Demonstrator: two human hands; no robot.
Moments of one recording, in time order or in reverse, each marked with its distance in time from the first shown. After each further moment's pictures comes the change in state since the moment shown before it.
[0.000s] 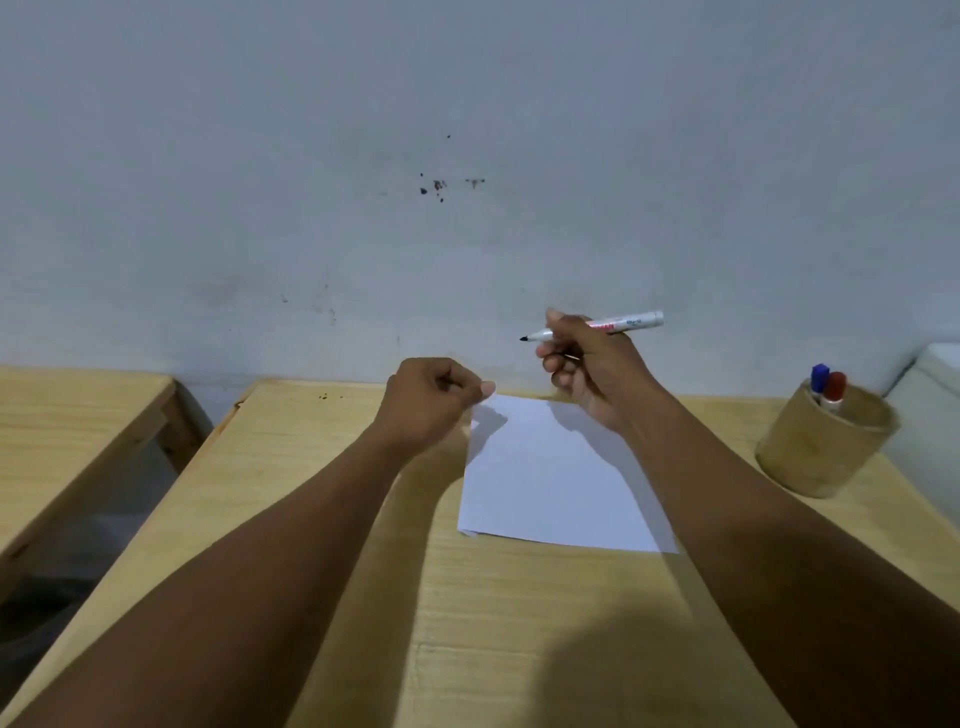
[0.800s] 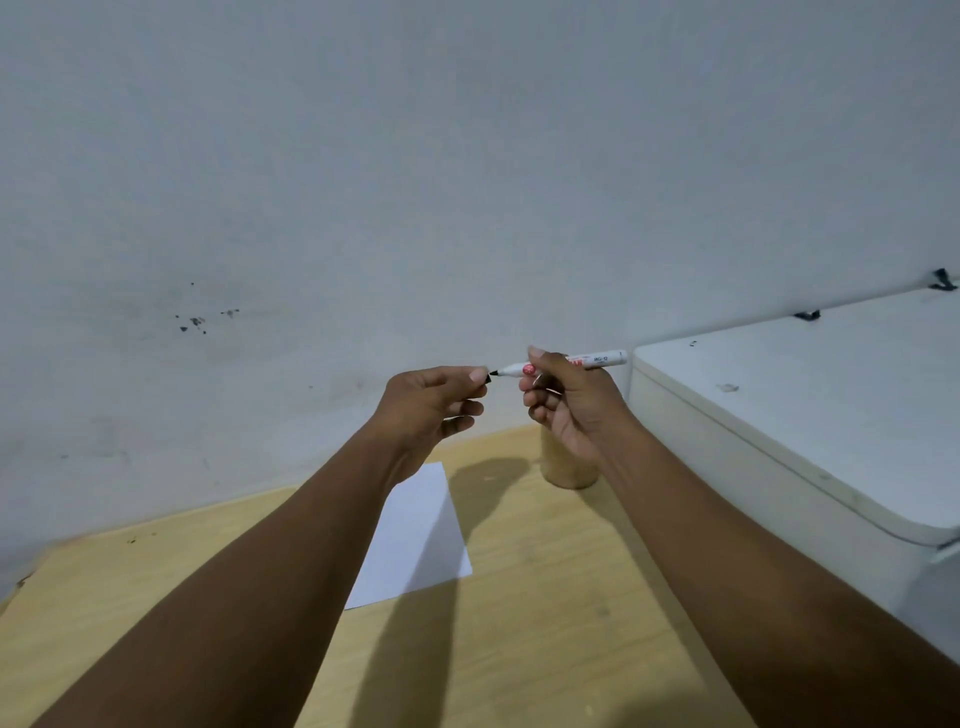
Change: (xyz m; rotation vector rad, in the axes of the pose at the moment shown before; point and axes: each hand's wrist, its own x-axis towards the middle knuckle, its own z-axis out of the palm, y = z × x) left_hand -0.035 0.164 0.156 -0.471 -0.425 -0.017; right_hand -0.115 -0.091 -0.163 0.133 0.212 -0.224
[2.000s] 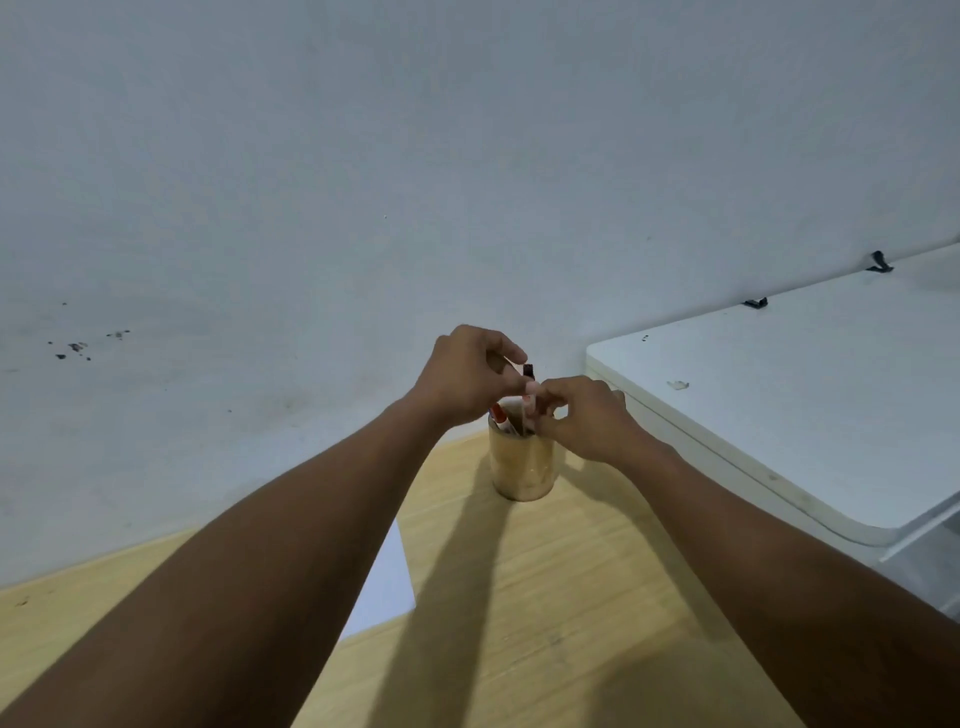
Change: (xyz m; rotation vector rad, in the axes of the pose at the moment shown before) left_hand 0.064 0.012 0.095 0.818 -0.110 0.376; right_hand 0.028 -0.005 -0.098 -1.339 0.088 -0.282
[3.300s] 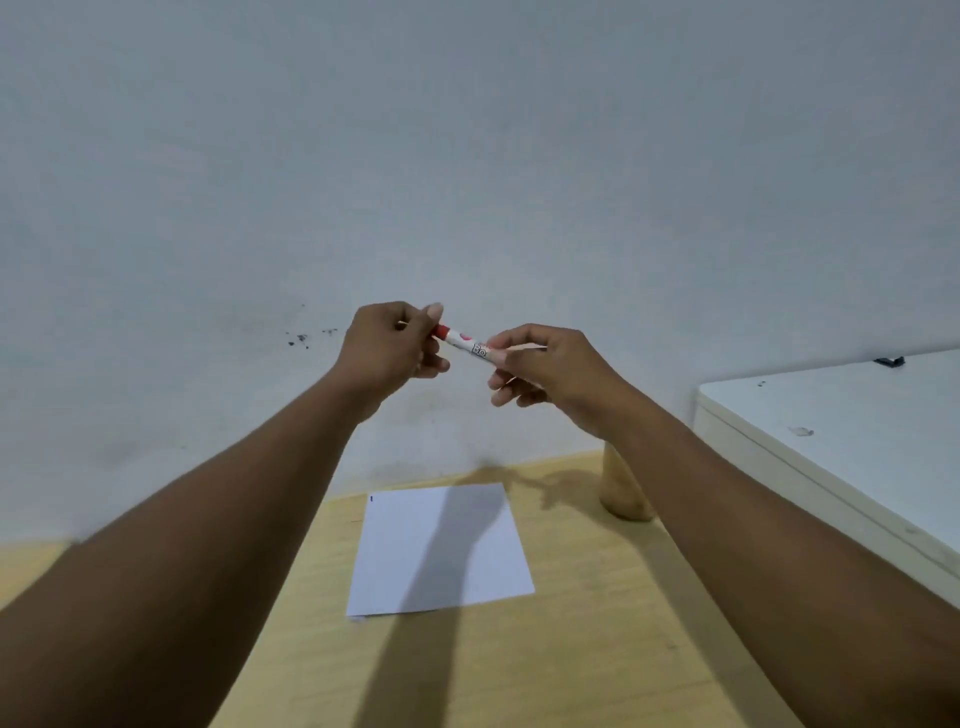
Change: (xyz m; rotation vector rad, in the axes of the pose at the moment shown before) left_hand -0.102 -0.034 -0.184 -0.336 0.438 -0.183; right_hand -0.003 -0.195 0.011 0.852 -0.300 -0.139
